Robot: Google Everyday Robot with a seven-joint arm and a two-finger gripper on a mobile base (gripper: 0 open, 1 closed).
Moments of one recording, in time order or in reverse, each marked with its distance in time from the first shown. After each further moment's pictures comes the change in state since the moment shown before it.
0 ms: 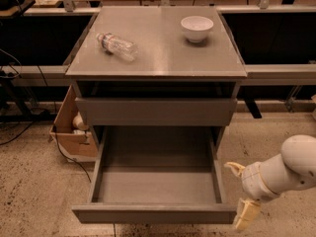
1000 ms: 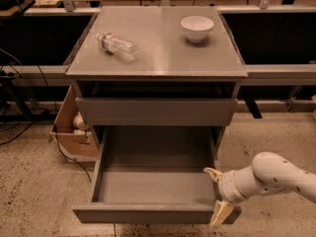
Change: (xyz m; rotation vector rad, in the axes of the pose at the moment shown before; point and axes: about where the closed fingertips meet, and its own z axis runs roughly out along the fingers) arm 0.014 -0.037 0.121 0.013 -0.132 -0.078
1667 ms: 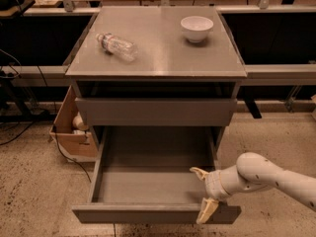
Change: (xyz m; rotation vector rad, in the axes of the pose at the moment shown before) arm -0.011 -0.015 0.054 -0.031 -0.091 -0.057
